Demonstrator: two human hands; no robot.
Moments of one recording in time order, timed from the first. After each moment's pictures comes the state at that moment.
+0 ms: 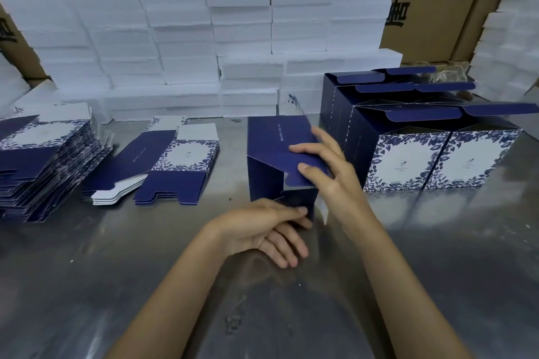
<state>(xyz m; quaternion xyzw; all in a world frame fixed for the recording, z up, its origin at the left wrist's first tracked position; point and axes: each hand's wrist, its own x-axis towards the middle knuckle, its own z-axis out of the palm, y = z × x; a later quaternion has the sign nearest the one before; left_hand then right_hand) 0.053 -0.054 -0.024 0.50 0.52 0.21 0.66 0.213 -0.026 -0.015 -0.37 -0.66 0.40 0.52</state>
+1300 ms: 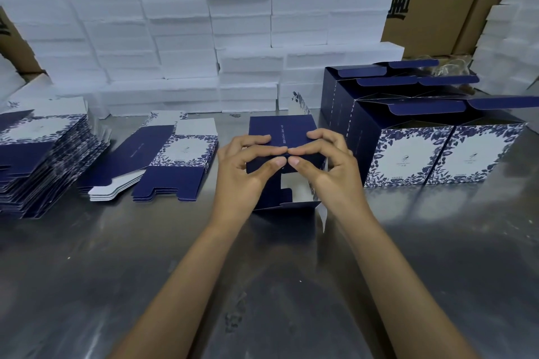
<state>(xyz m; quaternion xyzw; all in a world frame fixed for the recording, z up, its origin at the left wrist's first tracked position) 0.051 -0.045 -0.014 0.59 0.52 0.59 0.19 0.201 -0.028 -0.010 -0.42 -0.64 0.32 0.56</state>
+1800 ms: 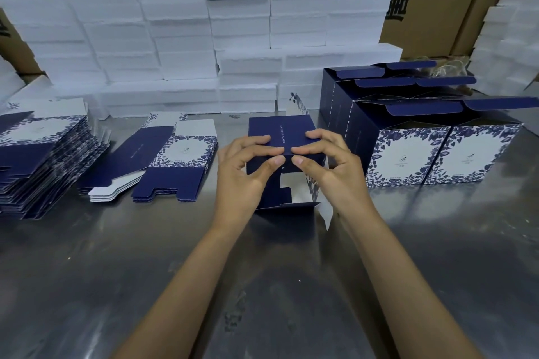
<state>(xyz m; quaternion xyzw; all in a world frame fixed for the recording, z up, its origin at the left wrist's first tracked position) 0.053 -0.045 -0.019 0.59 0.51 0.61 0.17 0.210 -0.019 -0.016 -0.39 -0.63 0.37 0.57</state>
